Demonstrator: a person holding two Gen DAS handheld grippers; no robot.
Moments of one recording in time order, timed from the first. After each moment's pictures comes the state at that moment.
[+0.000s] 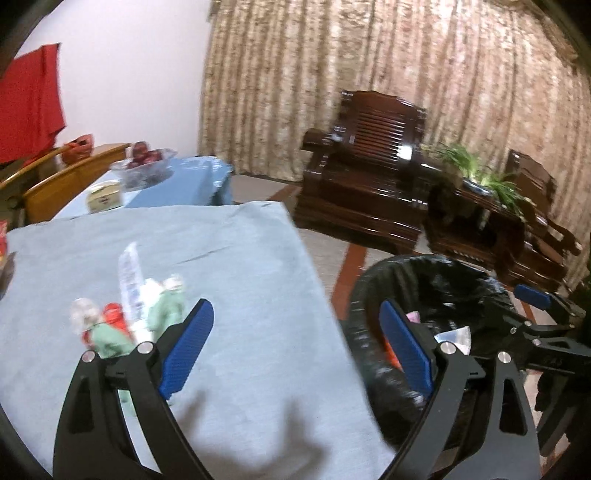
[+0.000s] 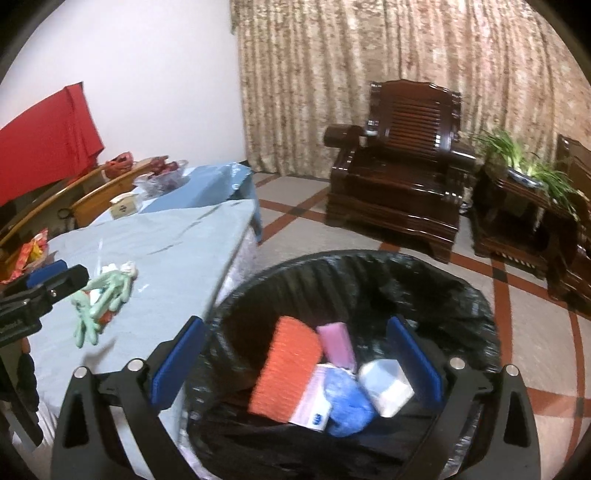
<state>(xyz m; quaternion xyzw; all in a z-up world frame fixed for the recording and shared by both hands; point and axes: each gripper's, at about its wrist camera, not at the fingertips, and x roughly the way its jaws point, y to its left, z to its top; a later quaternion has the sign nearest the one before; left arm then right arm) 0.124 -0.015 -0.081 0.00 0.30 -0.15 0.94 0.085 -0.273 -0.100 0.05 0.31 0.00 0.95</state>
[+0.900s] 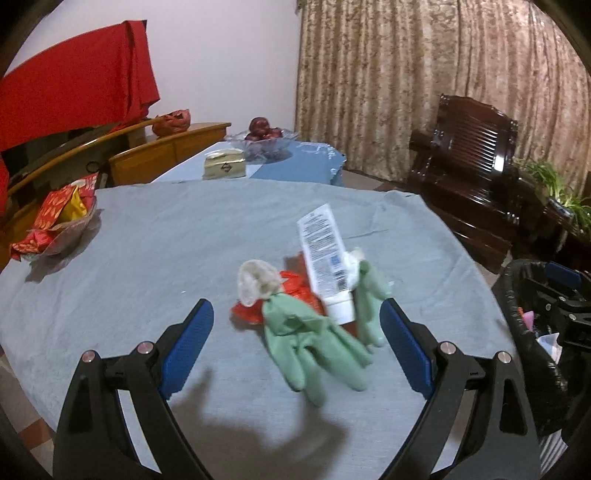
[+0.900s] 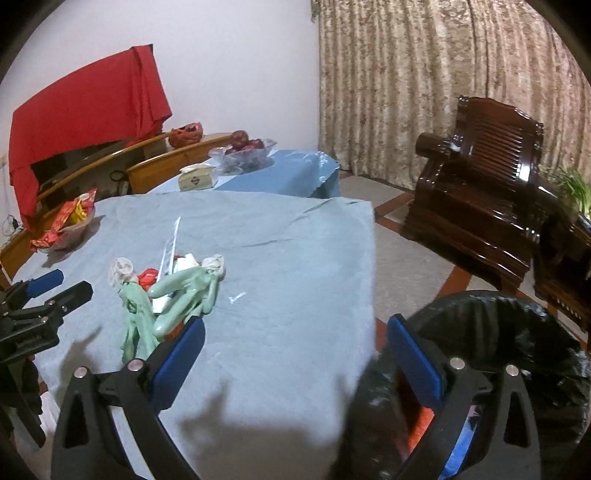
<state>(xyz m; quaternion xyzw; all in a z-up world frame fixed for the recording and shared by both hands) 0.131 0.144 -0.111 -0.01 0.31 0.02 0.95 0.163 -0.119 -0.120 0.00 0.31 0.12 0.94</state>
